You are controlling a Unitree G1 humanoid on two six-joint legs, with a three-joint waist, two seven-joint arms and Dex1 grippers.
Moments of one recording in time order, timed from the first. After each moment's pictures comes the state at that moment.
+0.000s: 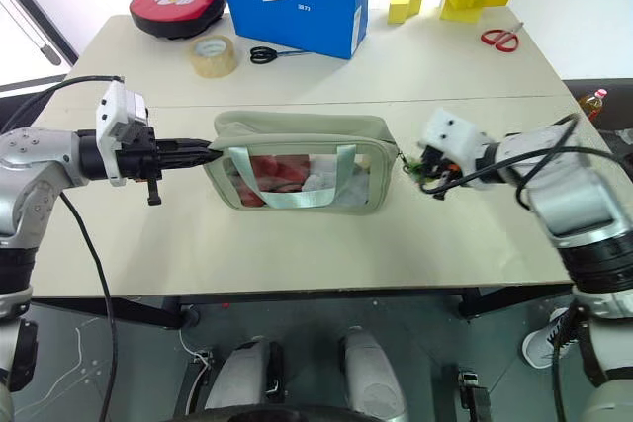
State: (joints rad) left arm -0.55 0.86 0.07 -0.06 -0.49 0.50 -1.17; right arm -0.62 -0.94 0.24 -0.13 0.10 0.71 0.98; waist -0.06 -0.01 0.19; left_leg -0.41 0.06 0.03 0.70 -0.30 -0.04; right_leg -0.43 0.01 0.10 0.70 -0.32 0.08
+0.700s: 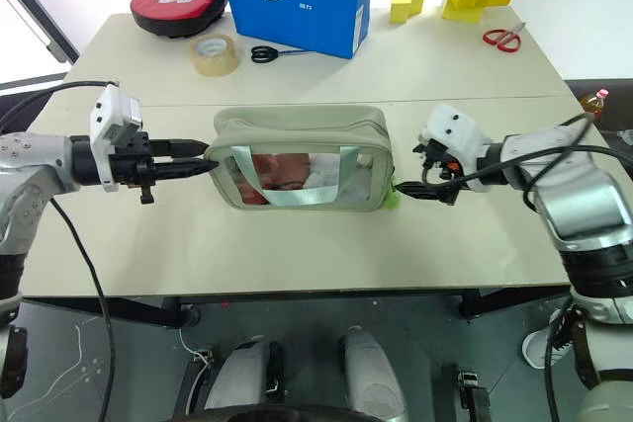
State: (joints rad) left arm -0.52 0.90 0.09 -0.10 -0.54 0.60 -1.19; right arm -0.56 -0.97 0.03 -0.17 0.26 0.73 1.10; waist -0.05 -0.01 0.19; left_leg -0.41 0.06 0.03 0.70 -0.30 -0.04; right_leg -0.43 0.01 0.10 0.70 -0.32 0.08
